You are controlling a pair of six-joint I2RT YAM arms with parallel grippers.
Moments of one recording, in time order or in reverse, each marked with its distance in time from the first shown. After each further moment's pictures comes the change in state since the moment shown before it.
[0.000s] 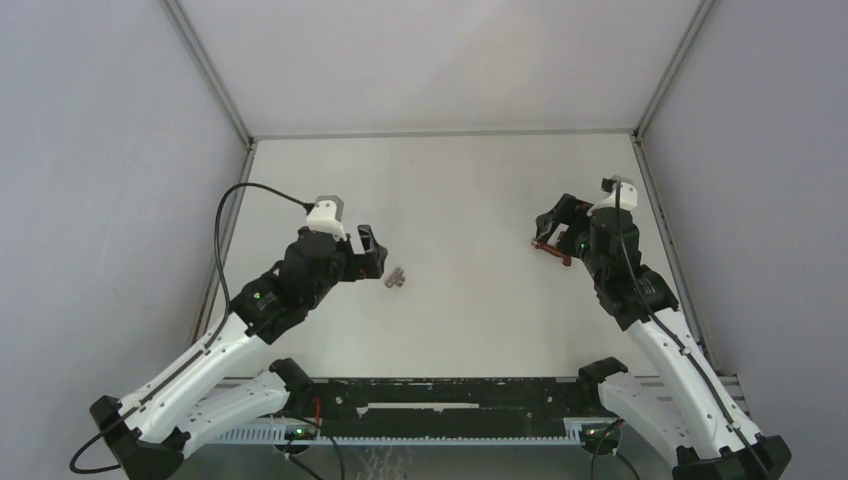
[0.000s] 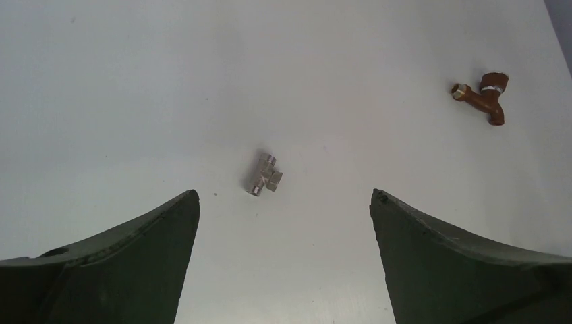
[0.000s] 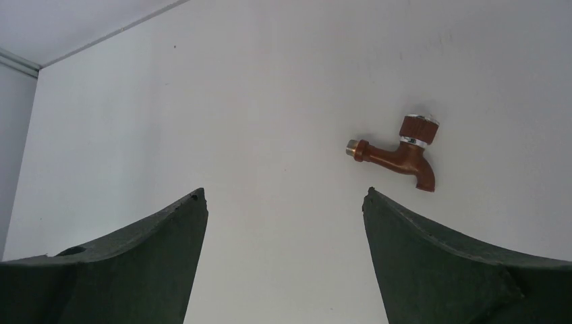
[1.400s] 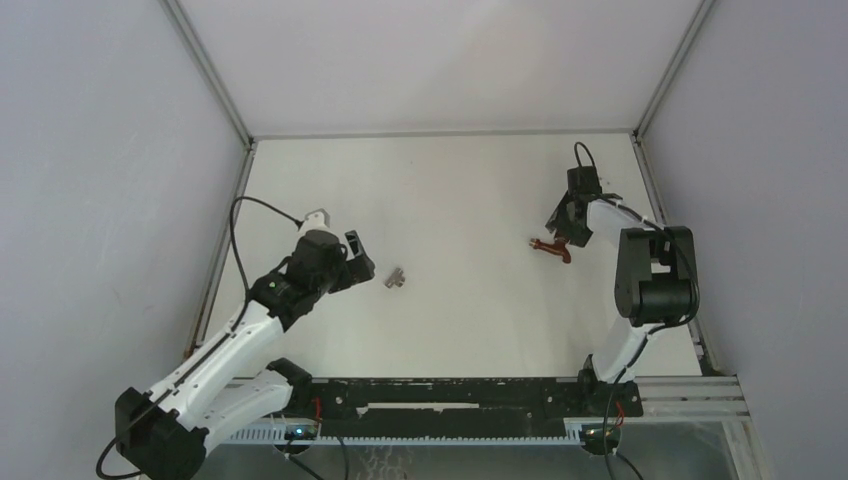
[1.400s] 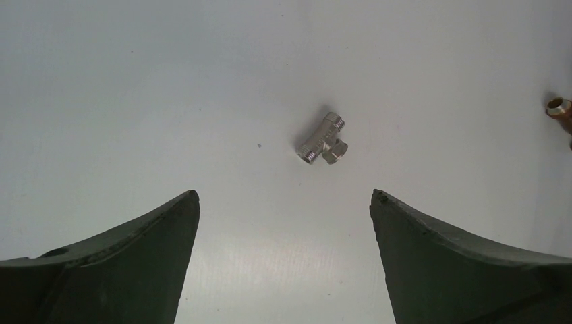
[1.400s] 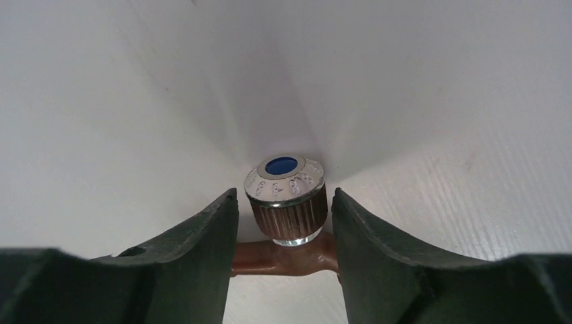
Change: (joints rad) left arm 0.204 0.091 -0.140 -0.036 0.115 -0.193; right arm -0.299 0.958 0.274 0.023 -0.049 0.060
